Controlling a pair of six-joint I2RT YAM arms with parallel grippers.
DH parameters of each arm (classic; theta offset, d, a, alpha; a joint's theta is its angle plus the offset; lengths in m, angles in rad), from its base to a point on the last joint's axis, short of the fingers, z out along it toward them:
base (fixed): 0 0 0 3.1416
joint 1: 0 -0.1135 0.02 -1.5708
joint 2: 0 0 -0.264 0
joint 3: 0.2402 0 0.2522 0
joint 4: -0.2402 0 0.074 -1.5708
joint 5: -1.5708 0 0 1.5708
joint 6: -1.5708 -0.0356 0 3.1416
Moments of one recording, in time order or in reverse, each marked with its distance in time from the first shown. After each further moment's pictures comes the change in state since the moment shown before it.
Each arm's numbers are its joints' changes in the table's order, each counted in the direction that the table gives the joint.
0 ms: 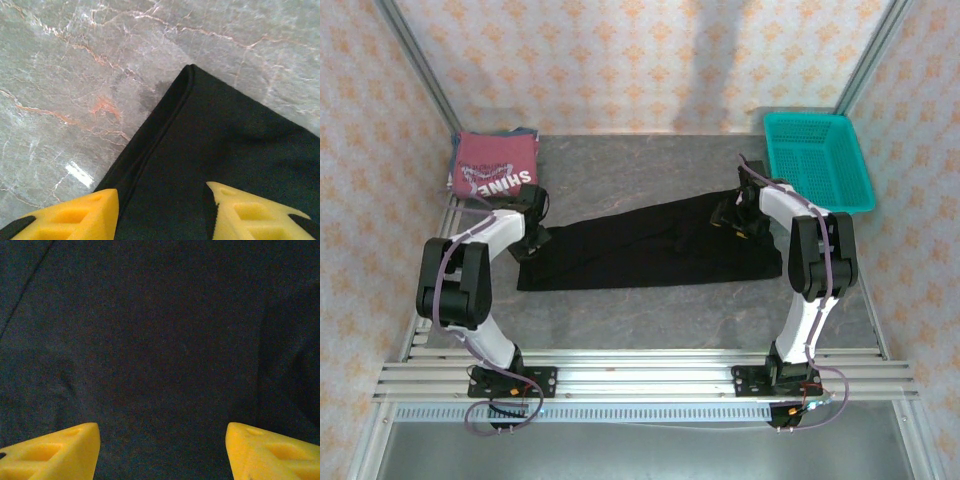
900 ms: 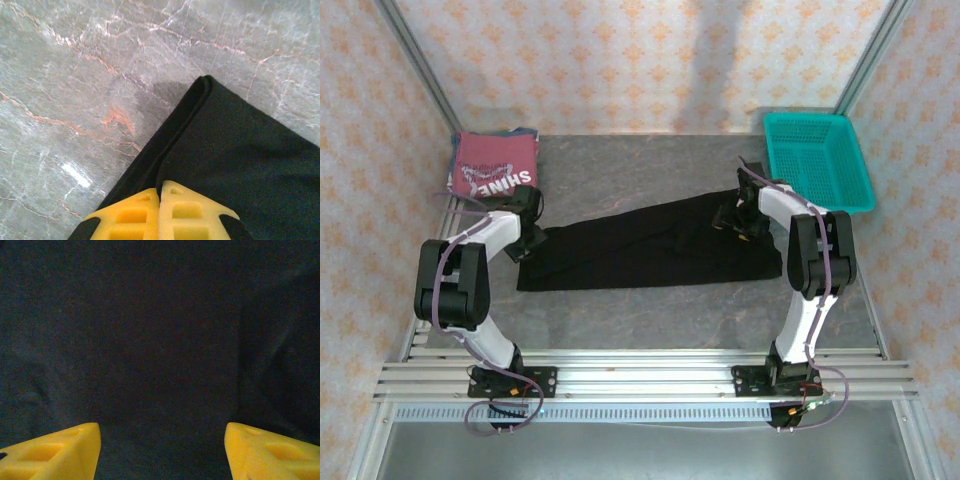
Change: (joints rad) left arm -0.037 0.025 -0.017 0.026 -0.013 -0.019; right arm 0.000 -0.016 0.000 -0.023 -0.045 -0.001
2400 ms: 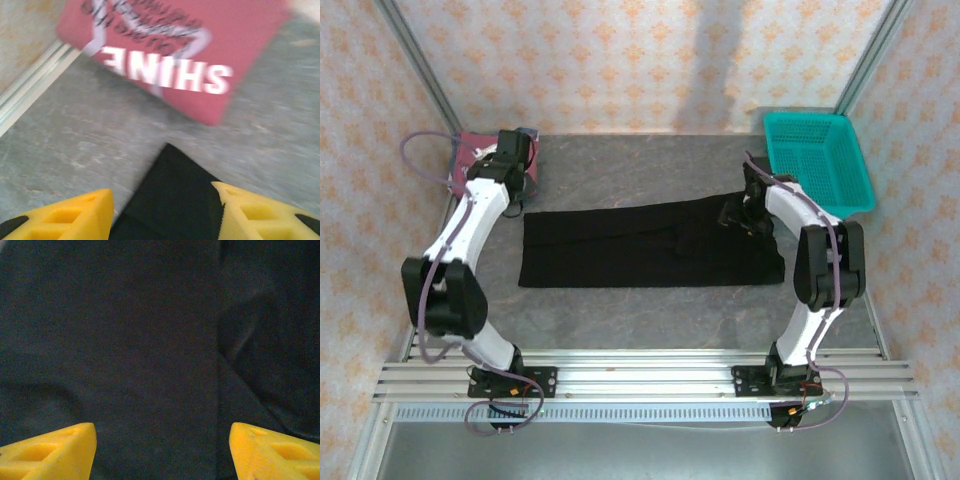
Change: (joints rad) left arm 0.068 0.087 0.449 -0.220 0.146 -0.137; right arm 0.000 0.126 0.023 -0.091 -0.035 0.027
